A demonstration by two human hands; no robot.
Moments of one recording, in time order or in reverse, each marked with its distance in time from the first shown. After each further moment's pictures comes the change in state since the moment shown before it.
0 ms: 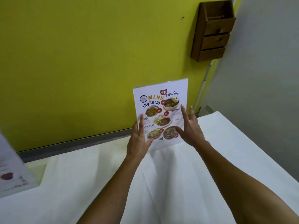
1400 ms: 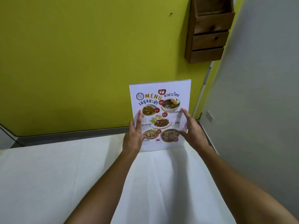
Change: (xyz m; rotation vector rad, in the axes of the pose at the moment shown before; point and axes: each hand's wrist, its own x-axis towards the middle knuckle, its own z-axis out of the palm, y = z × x) left_hand 0.076 0.187 0.144 0.267 0.033 -0.204; right_hand 0.066 0.234 -0.084 0.222 -0.070 -0.126
